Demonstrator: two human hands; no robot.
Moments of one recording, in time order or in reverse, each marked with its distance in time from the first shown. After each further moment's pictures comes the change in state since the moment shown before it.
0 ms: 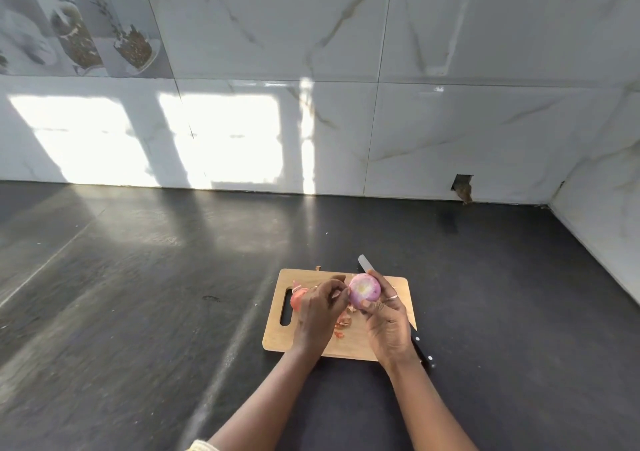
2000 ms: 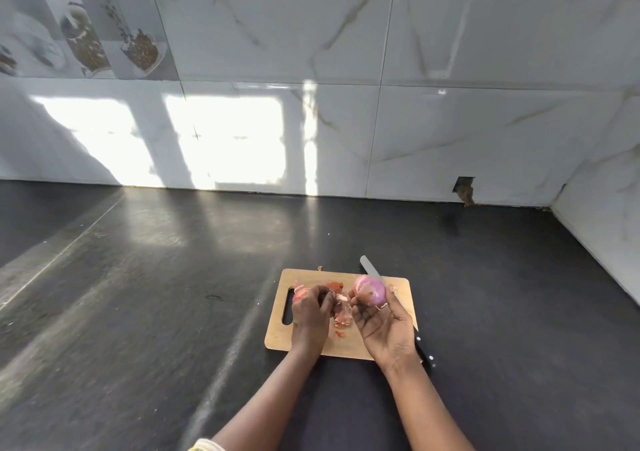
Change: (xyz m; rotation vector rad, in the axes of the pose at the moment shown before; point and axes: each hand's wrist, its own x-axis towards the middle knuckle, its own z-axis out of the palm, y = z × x) left_hand 0.000 -0.016 0.002 -0.056 -0.020 -0.301; right_hand -0.011 -0.005 0.017 0.232 0.233 0.237
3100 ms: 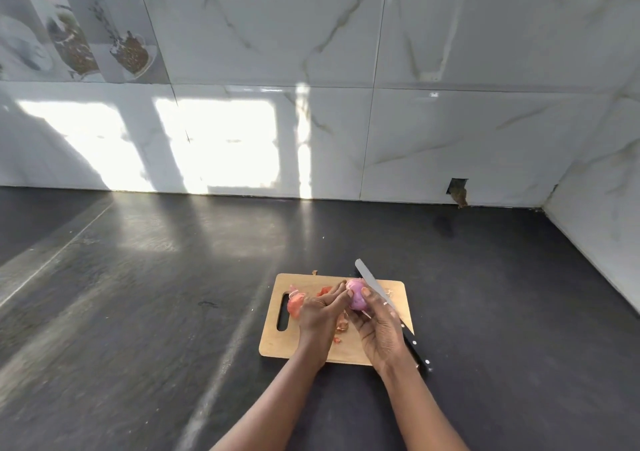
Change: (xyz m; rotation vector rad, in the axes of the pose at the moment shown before) left_hand -0.010 0.024 0.007 -0.556 -0.150 -0.142; right_hand 0.010 0.004 -0.001 -0.156 -0.029 -0.140
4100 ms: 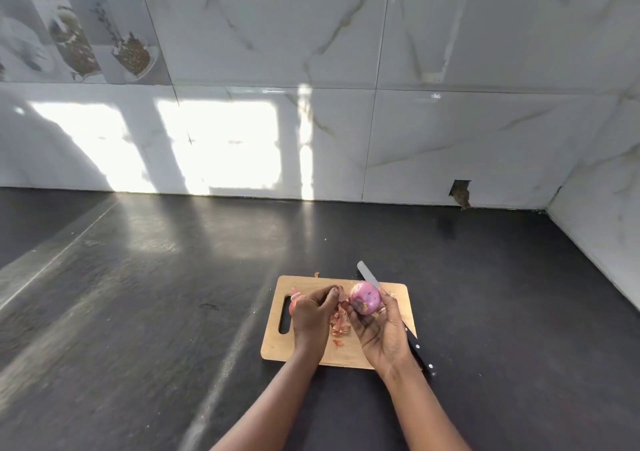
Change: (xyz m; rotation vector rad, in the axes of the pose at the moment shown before) left_hand 0.014 -0.006 -0.009 0.204 0.134 0.074; right_hand -0.006 -0.008 0.008 0.119 0.096 0.154
